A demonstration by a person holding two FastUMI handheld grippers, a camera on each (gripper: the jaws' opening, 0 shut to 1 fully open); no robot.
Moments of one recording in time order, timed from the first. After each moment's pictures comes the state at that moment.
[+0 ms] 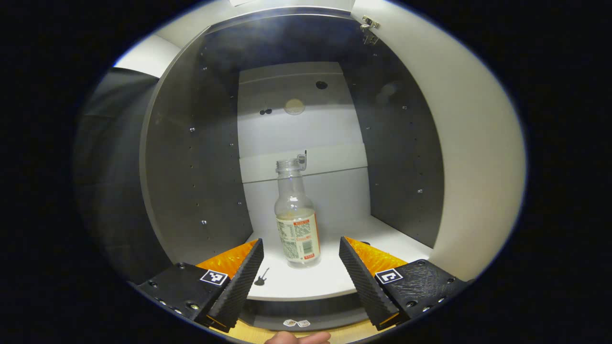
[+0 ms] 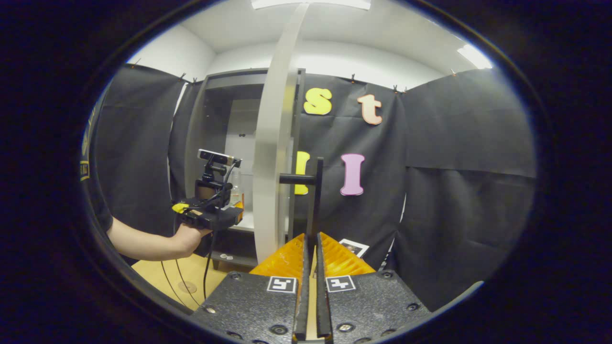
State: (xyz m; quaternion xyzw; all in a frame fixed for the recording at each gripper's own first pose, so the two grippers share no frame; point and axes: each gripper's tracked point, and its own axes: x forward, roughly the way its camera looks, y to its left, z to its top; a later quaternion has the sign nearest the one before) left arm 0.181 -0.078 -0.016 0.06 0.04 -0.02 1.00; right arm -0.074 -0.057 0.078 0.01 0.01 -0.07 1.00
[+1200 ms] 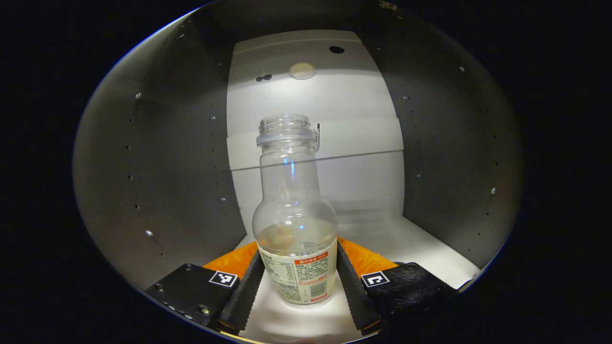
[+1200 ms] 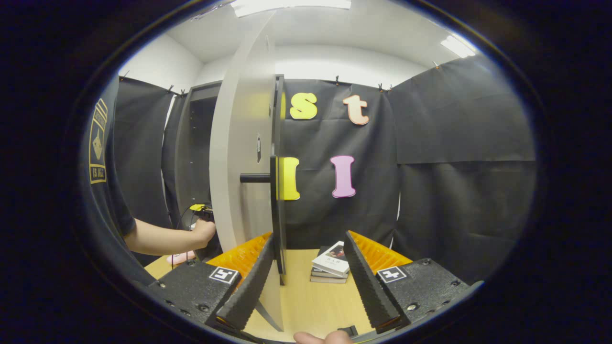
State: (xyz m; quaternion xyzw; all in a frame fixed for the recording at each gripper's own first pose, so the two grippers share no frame) left arm 0.273 -0.078 -0.044 0.07 0.08 0.01 0.99; right arm -0.077 -0.088 0.080 0.02 -0.01 -0.08 1.00
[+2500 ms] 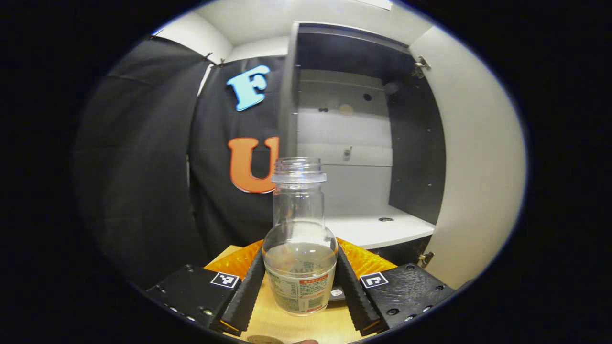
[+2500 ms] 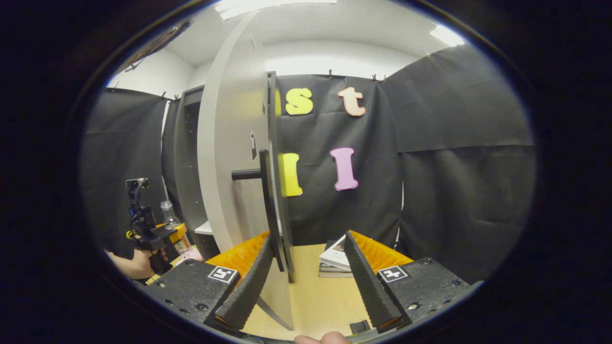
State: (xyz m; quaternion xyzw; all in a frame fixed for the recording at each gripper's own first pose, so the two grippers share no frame) left arm 0.043 0.067 -0.047 -0.03 0.05 0.02 1.00; right arm -0.073 -0.087 0.075 0.06 0.00 -0.07 1.00
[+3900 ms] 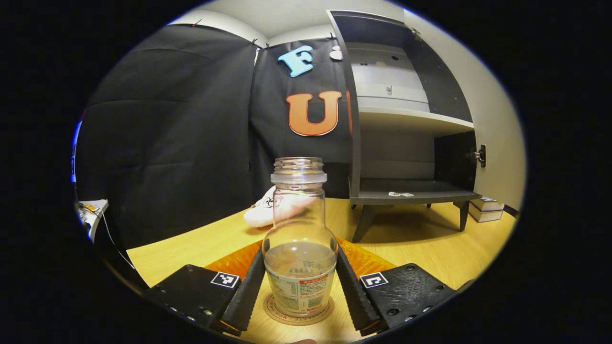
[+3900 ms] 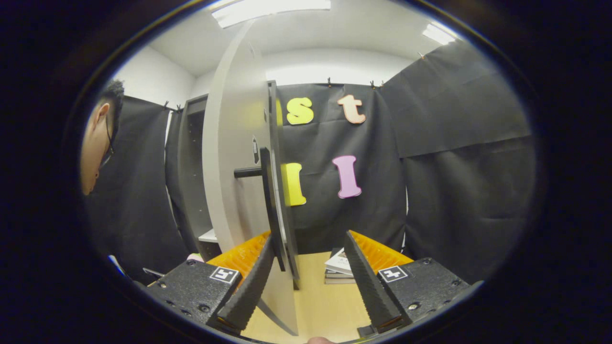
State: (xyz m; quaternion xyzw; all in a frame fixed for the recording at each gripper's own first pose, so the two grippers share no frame) left arm -0.049 0.119 -0.315 -0.02 0.10 0.13 0.99; right arm -0.071 -0.084 0.077 0.07 -0.03 -0.07 0.99
